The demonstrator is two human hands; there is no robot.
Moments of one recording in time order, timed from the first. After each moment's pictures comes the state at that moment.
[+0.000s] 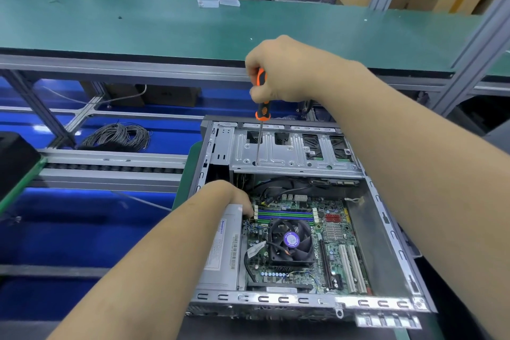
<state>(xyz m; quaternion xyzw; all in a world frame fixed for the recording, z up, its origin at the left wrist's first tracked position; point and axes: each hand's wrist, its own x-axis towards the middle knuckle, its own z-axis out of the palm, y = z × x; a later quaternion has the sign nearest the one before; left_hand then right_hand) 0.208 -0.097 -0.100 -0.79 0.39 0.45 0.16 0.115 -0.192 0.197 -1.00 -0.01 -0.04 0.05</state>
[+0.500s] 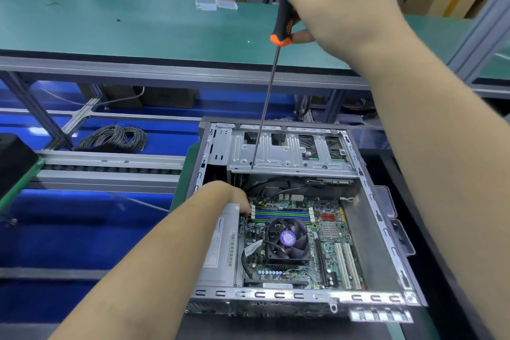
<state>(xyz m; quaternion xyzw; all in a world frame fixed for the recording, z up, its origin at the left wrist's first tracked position) 0.205 -0.098 -0.099 -0.80 0.40 0.42 0.14 0.071 -0.197 0.243 -0.88 0.02 -0.38 0.28</state>
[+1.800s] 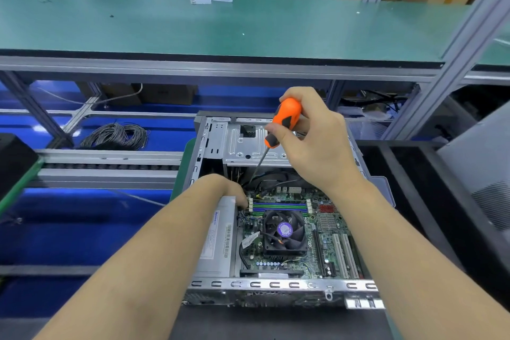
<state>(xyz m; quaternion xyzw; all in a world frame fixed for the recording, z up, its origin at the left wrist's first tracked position) 0.210 -0.095 -0.101 -0.79 0.40 0.44 0.15 0.023 -0.190 0.089 -0.85 0.00 -0.37 0.37</state>
